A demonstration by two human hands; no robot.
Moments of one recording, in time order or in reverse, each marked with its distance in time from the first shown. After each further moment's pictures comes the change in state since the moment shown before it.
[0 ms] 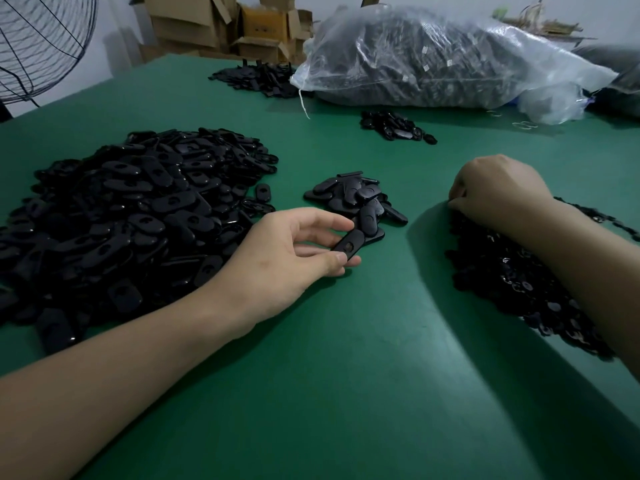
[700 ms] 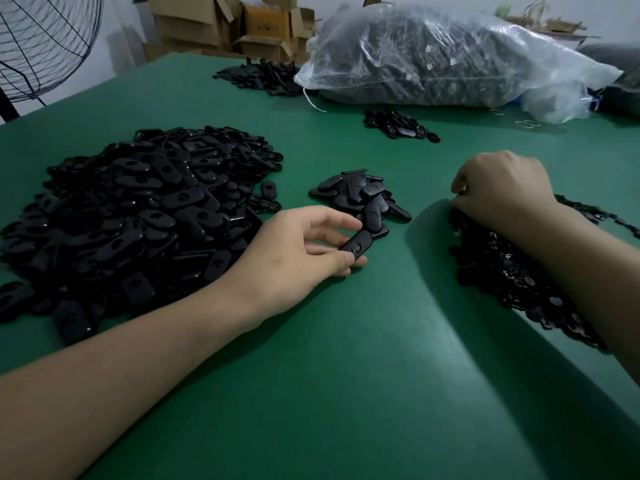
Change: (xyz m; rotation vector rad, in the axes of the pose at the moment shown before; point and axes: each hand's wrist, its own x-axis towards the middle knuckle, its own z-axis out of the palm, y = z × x) left_hand -0.002 0.003 0.002 0.036 -0.013 -0.008; right_hand -0.002 -0.001 0.006 0.018 0.111 0.008
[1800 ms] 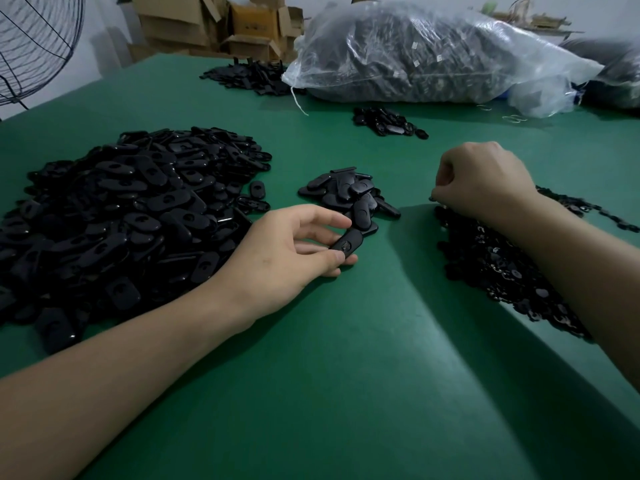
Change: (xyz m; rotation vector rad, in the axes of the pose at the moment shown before) left_hand 0.000 0.002 0.002 0.003 -0.009 0.009; right_hand -0.005 -0.009 -0.008 0.205 0.017 0.028
